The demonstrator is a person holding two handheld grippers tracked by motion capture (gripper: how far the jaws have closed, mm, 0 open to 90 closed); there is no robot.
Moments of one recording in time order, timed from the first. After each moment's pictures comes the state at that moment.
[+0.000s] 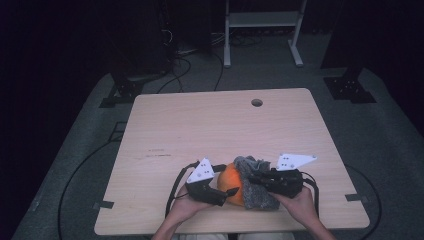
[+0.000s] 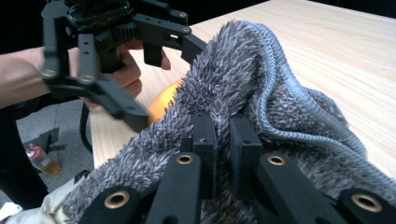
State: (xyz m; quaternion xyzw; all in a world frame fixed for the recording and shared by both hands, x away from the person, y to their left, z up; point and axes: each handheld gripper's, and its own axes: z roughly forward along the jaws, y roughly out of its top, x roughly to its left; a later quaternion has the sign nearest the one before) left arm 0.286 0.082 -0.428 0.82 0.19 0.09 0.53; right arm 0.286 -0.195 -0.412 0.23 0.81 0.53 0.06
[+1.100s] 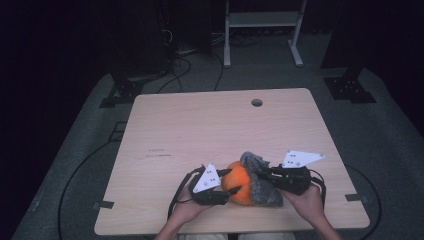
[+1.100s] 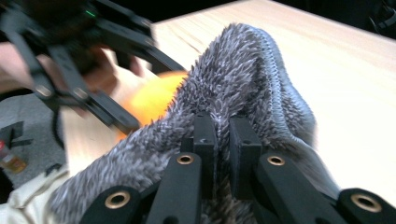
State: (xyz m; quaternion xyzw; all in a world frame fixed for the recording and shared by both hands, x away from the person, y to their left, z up) left arm 0.278 0.075 -0.428 0.82 0.14 0.15 0.53; right arm 0.286 -0.210 -0.401 0.25 0.82 0.51 0.11
